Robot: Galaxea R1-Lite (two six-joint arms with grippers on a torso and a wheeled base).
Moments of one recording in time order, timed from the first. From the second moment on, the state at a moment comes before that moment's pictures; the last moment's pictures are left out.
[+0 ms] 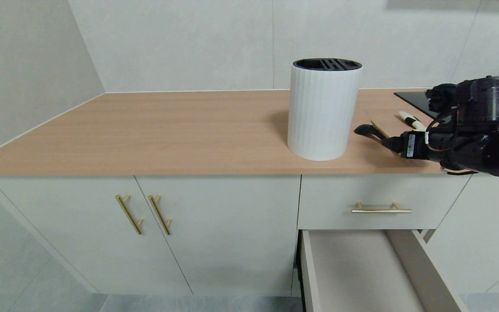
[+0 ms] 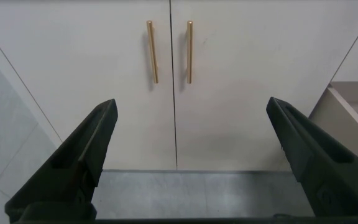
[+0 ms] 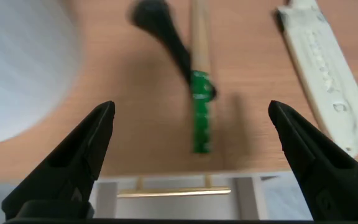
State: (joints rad) left arm 0.00 0.00 0.00 0.00 0.00 0.00; right arm 0.25 1.71 -1.14 -0.22 -0.30 0.12
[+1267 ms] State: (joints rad) left arm 0.00 0.00 0.00 0.00 0.00 0.00; right arm 0.24 1.73 -1.14 -0.15 -0.30 0.11
